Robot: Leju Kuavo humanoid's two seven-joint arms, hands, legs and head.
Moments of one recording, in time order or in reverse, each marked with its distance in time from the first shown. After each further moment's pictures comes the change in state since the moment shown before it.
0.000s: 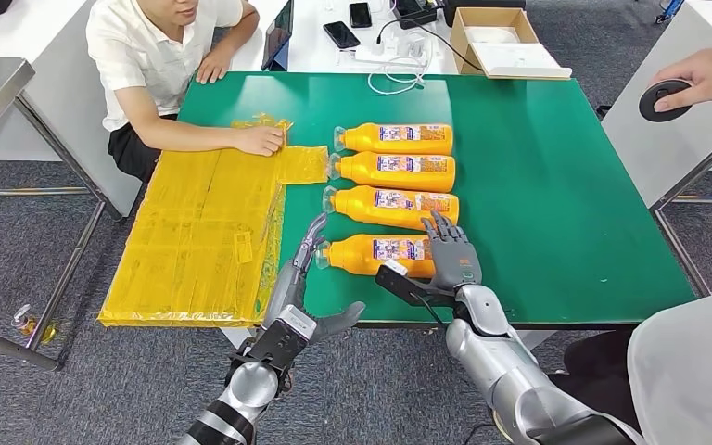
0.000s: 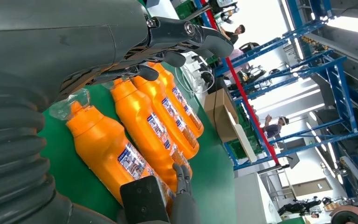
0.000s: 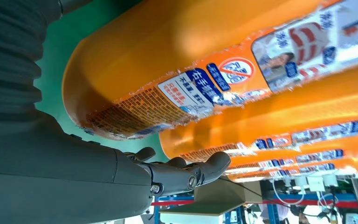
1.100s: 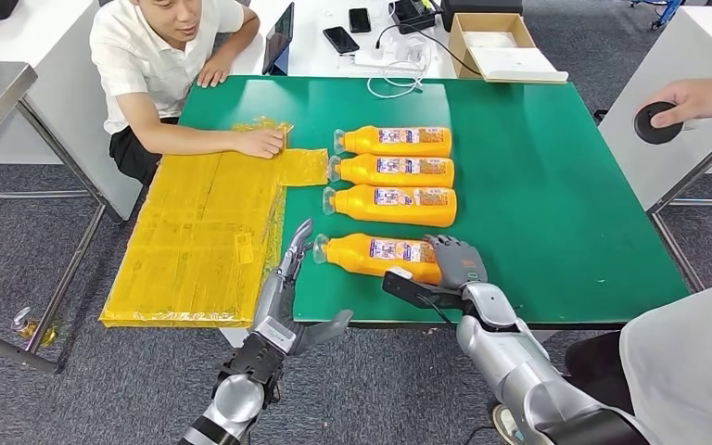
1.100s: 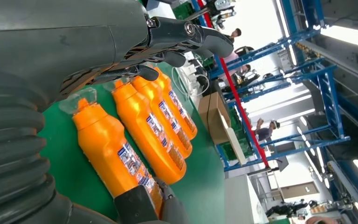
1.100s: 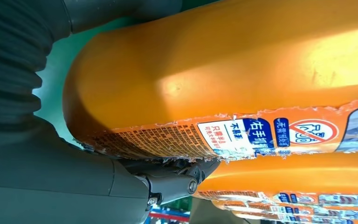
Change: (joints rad) left arm 0.081 0.039 0.000 -0.131 0.036 -0.035 0.019; right arm -0.005 -0.034 0.011 0.044 0.005 0.216 -0.013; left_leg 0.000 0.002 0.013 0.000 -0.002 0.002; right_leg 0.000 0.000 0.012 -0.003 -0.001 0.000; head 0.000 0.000
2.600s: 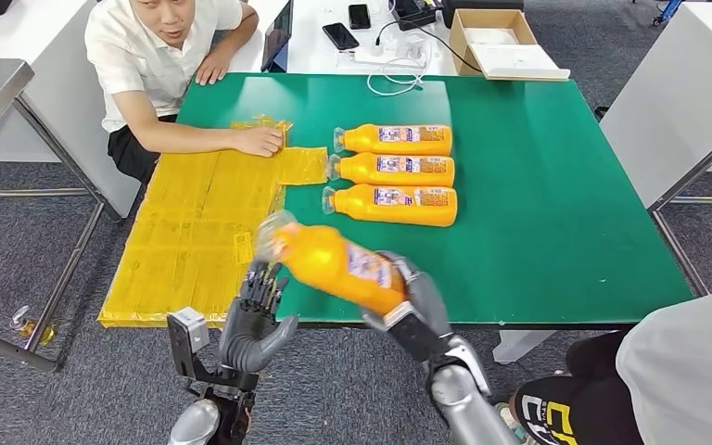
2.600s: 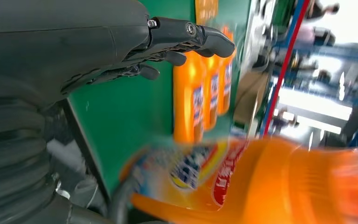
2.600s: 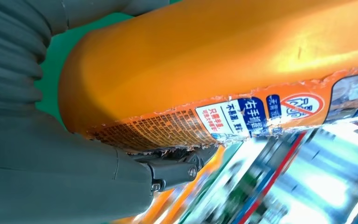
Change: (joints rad) left arm 0.141 0.033 0.110 -0.091 0.511 -0.308 0.153; right arm 0.405 0.128 -0.071 -0.623 -0.621 0.114 -0.479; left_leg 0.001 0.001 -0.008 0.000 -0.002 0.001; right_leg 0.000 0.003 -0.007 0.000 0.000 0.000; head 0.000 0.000
